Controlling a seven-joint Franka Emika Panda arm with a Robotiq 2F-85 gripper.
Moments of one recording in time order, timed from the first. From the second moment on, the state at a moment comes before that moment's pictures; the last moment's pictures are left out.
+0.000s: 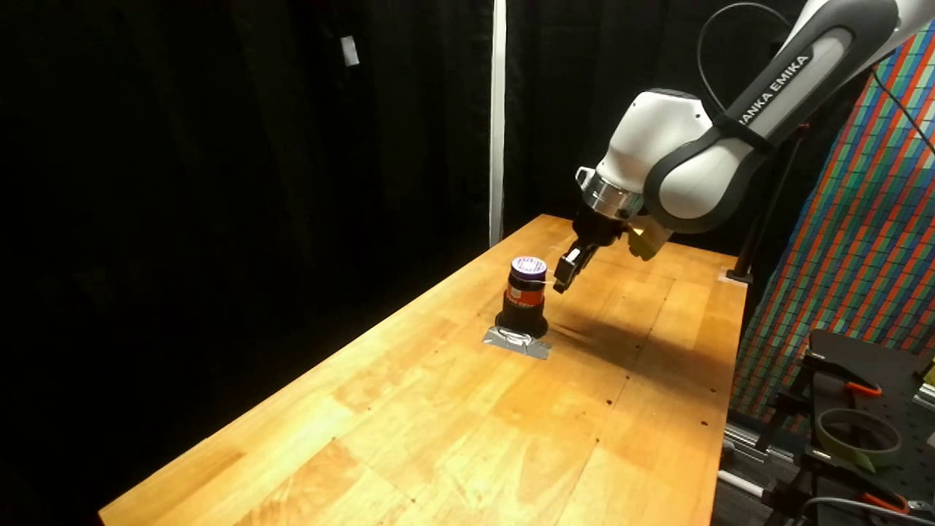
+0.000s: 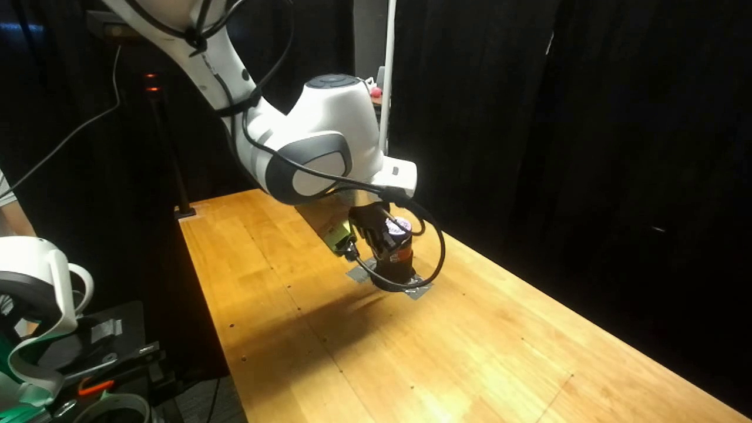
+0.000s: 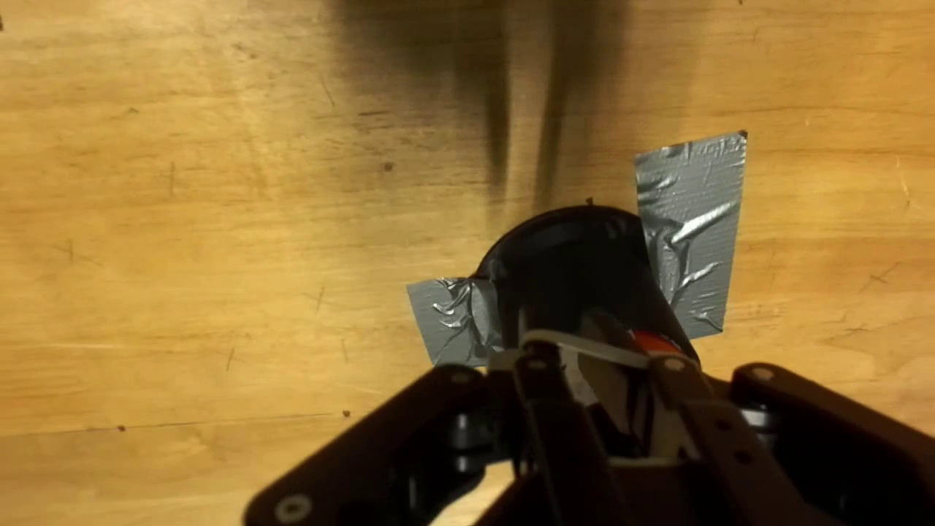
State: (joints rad) arm 0.05 0.33 0.07 -2.29 0.03 2.98 0.04
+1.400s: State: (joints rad) arm -0.13 0.50 0.14 -2.57 -0.30 4.09 0.12
